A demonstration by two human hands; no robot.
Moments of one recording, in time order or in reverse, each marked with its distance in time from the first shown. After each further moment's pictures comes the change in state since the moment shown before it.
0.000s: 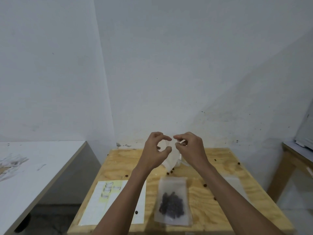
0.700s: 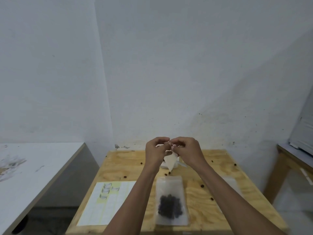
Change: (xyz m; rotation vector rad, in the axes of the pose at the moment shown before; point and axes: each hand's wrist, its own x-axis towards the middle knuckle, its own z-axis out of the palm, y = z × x) left_hand 0.003 0.015 0.024 -0.658 0.165 -0.377; right_hand -0.005 -0.006 -0.007 0.115 -0.107 0.073
